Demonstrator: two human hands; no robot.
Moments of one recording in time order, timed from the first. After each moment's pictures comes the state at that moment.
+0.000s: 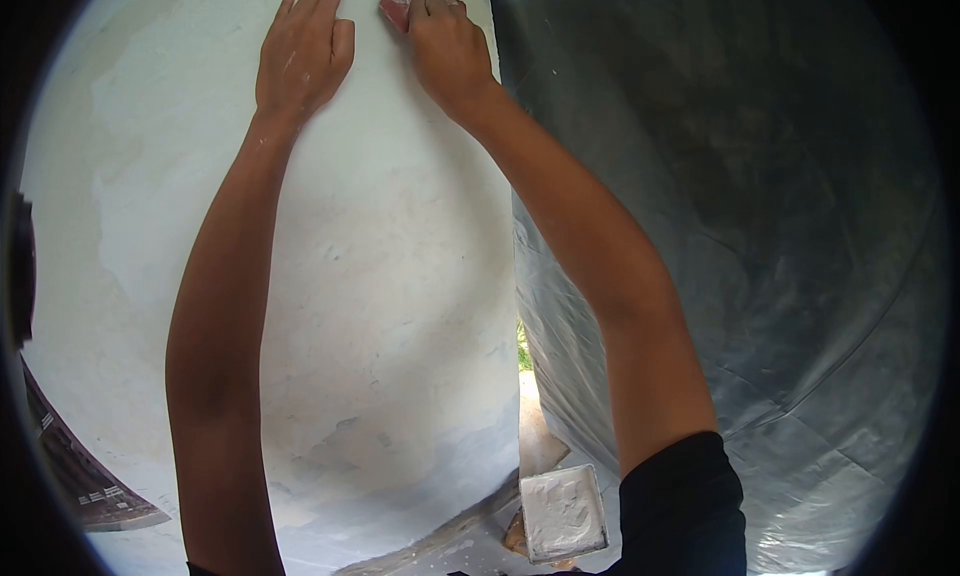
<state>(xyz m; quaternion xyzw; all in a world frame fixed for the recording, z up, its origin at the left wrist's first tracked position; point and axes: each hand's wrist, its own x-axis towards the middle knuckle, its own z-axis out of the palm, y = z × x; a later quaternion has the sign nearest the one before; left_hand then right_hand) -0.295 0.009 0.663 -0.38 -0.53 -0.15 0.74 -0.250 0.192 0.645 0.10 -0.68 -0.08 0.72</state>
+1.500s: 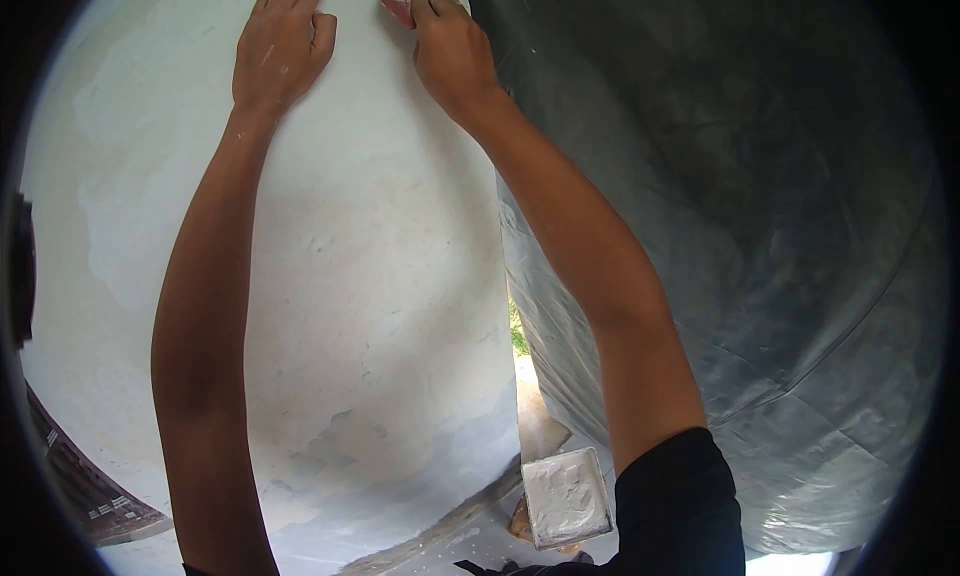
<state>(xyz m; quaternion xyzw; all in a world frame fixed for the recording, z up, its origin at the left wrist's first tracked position) -0.291 0.013 0.661 -0.36 -0.57 -0.11 0.73 -0.236 0.213 0.619 0.12 -0.68 -0.03 0.72</state>
